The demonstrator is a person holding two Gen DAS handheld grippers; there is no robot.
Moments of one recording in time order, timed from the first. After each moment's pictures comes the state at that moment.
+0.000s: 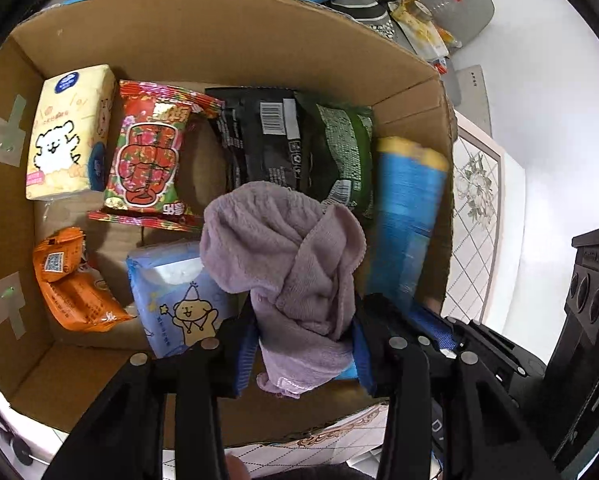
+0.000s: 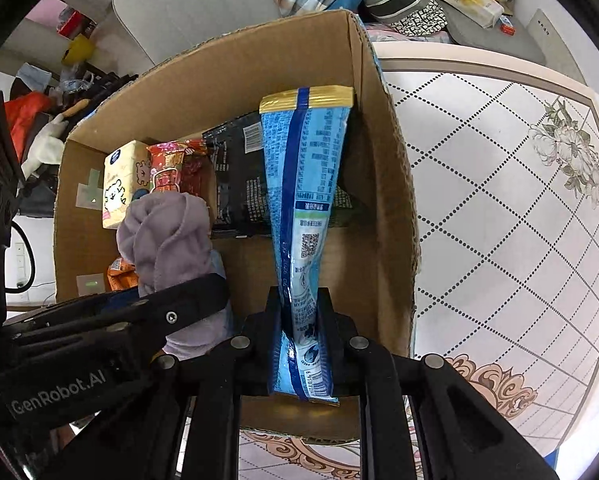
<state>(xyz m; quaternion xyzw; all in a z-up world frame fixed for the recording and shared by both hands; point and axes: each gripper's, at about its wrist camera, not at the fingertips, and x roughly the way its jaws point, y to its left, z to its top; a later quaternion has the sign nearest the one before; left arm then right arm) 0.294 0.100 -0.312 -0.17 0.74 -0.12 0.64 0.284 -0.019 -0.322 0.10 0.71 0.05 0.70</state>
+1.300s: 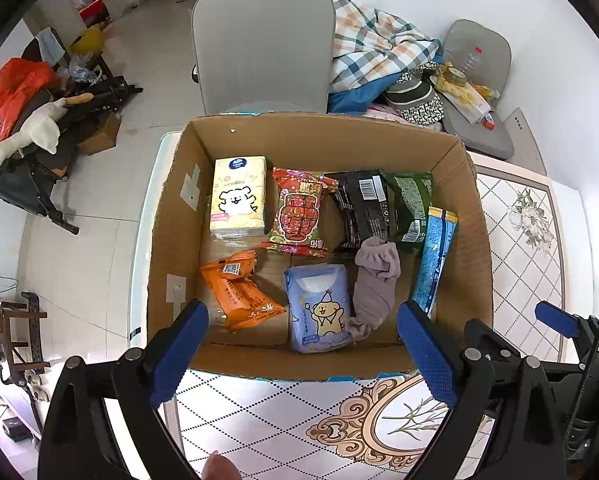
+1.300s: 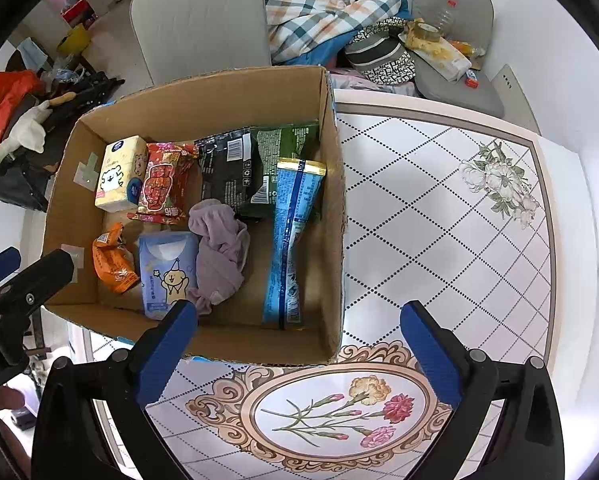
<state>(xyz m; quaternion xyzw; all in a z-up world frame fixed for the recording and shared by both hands) 0.224 0.142 -0.222 -0.03 0.61 0.01 0.79 0.235 -0.024 -0.260 0.00 0.66 0.02 0.75</state>
